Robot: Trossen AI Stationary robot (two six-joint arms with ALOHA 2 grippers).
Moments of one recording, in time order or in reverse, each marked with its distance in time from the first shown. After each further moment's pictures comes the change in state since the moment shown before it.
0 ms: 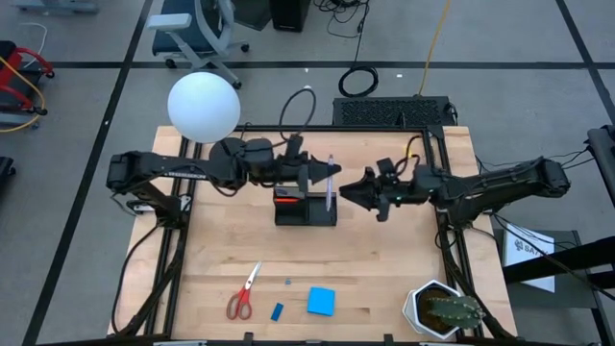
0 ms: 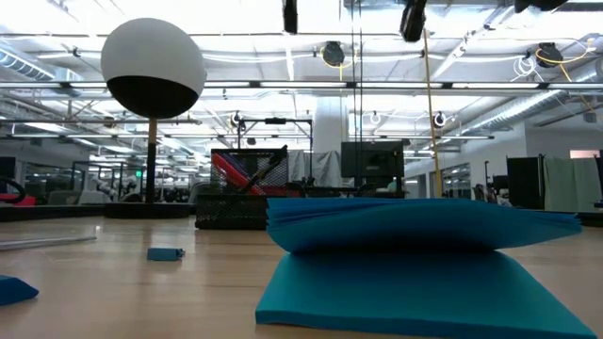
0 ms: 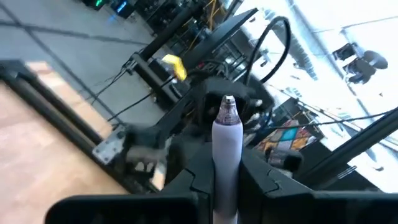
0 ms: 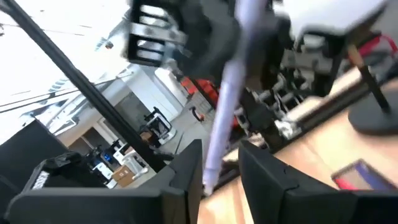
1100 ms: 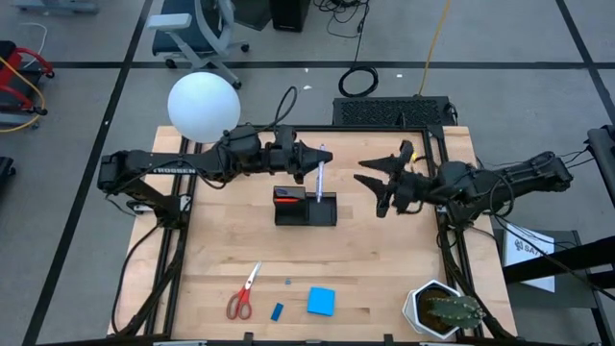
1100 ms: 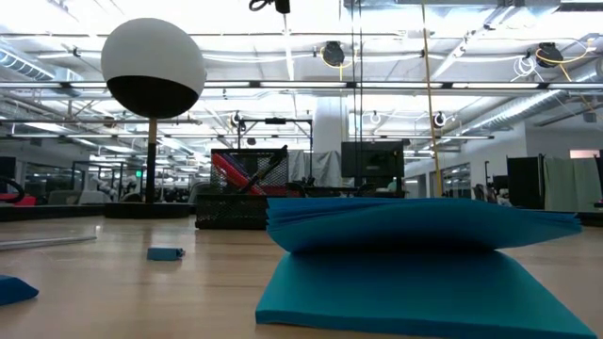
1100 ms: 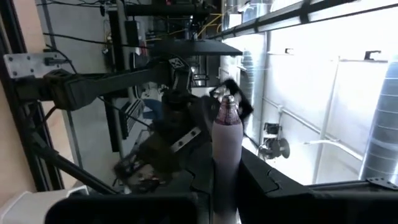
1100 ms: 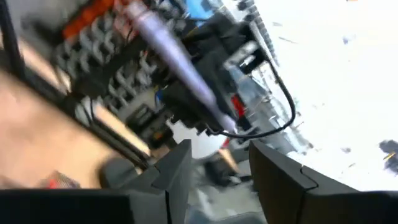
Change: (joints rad) left arm 0.037 -0.065 0.000 0.019 0.067 -0.721; right arm 0.150 -0.081 0.210 -0.294 0.437 -1.665
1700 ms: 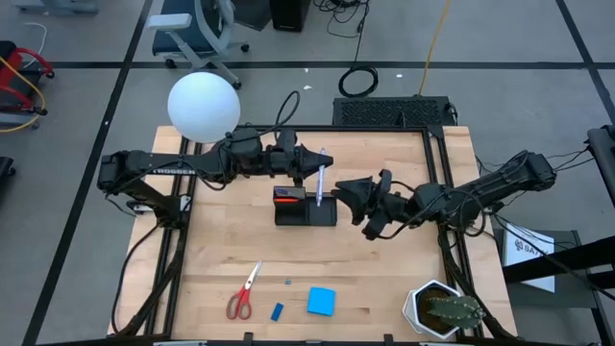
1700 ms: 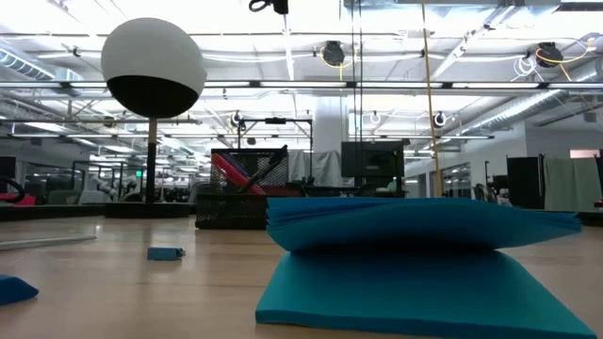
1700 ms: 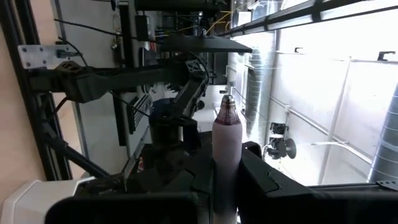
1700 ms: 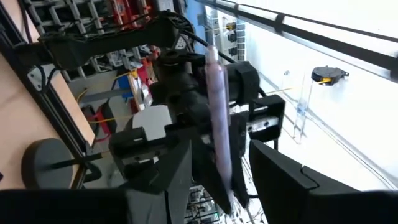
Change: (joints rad) left arm -0.014 0.000 0.000 -0.040 -0.004 -0.013; right arm 0.096 0.257 0.003 0.387 0.072 -0.511
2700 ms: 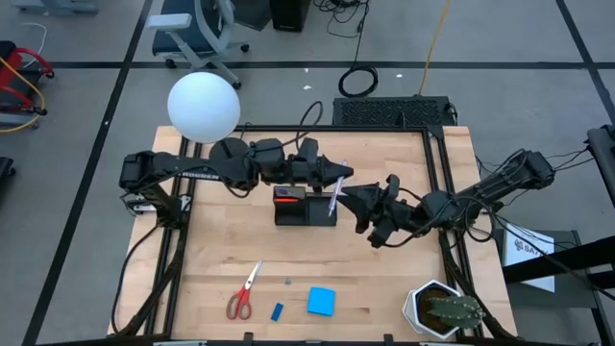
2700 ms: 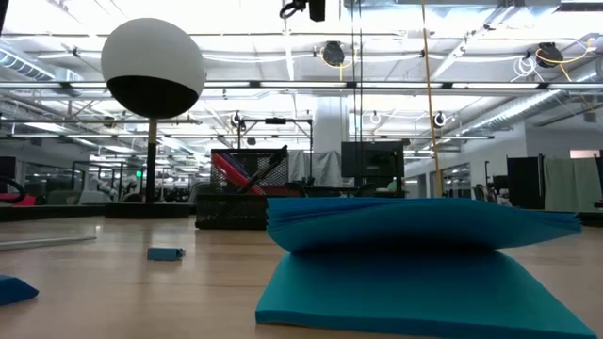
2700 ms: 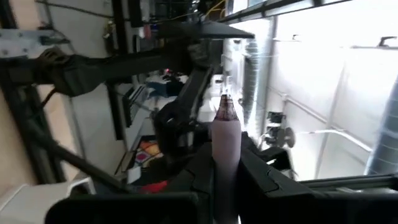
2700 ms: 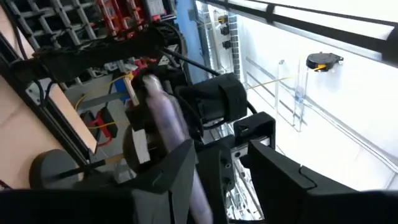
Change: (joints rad) left arm -0.026 0.182 0.099 0.120 0.012 0.013; right arm 0.097 -0.002 0.002 0.034 0.116 0.035
